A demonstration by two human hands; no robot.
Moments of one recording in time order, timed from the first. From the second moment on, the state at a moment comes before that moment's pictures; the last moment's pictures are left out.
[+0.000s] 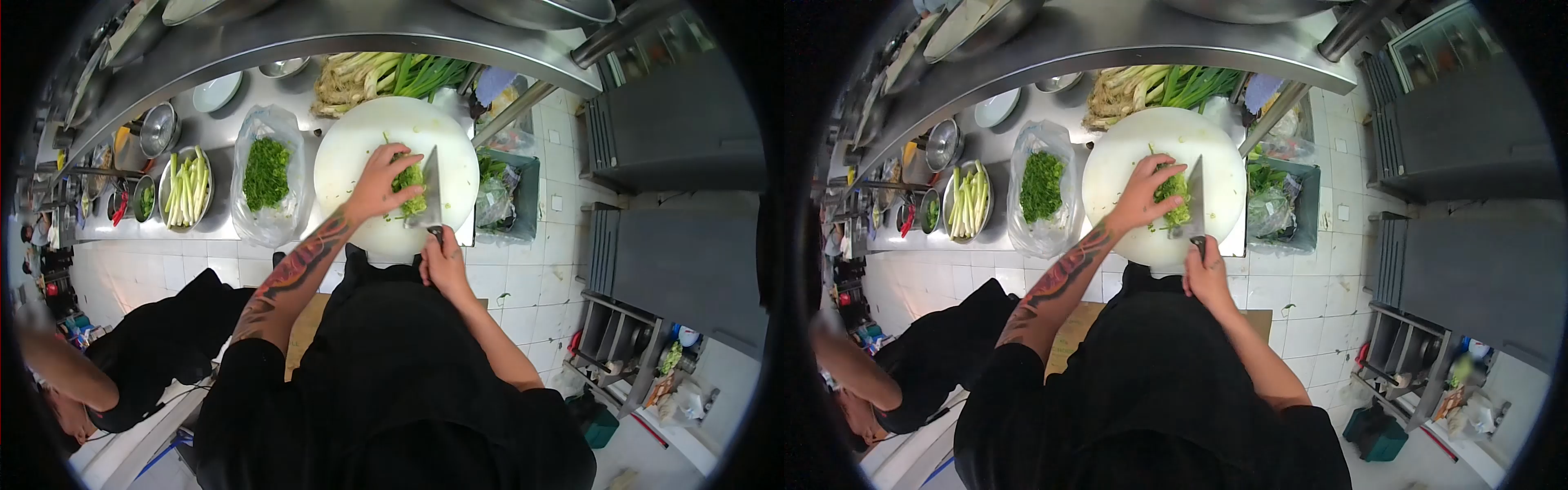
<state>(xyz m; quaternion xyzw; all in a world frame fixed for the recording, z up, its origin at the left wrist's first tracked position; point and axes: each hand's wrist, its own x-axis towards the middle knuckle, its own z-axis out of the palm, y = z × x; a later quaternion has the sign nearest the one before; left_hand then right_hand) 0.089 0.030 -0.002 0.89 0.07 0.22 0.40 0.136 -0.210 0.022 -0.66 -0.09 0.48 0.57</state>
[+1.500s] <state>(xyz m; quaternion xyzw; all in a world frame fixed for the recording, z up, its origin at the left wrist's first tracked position) 0.000 0.105 0.008 0.74 0.35 0.40 0.41 0.226 -0.145 0.032 -0.82 -0.56 0.04 0.14</state>
